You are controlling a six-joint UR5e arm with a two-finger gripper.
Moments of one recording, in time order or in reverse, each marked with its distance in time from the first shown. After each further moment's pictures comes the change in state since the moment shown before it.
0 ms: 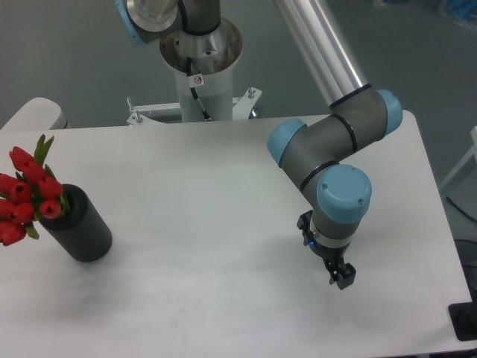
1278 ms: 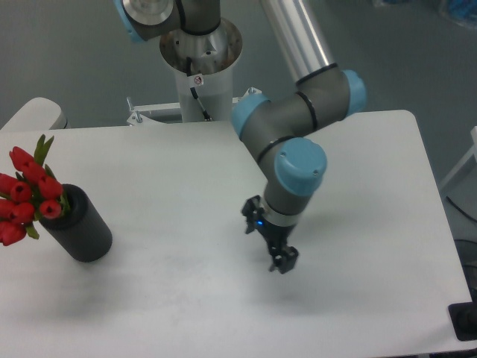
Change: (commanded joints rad) arm -0.100 0.210 -0.273 0.032 -0.354 -0.133
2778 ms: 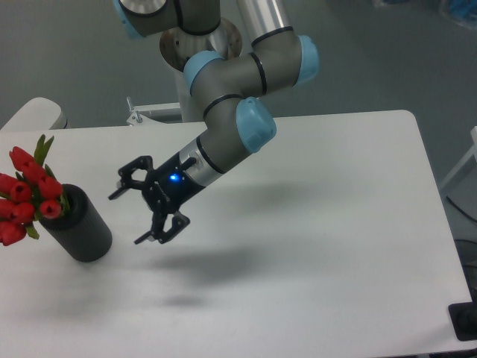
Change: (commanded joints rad) arm -0.058 0.137 -0.204 -0.003 -0.839 -0.262
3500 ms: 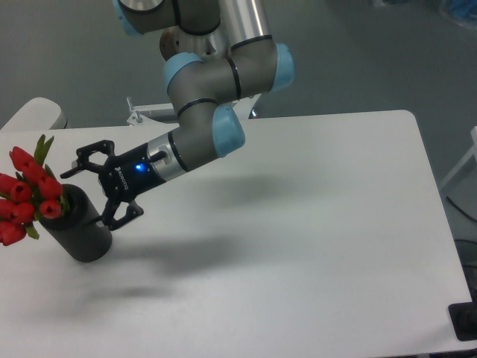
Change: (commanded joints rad) arm -0.077 0.014 -0.068 0.014 -0.062 0.014
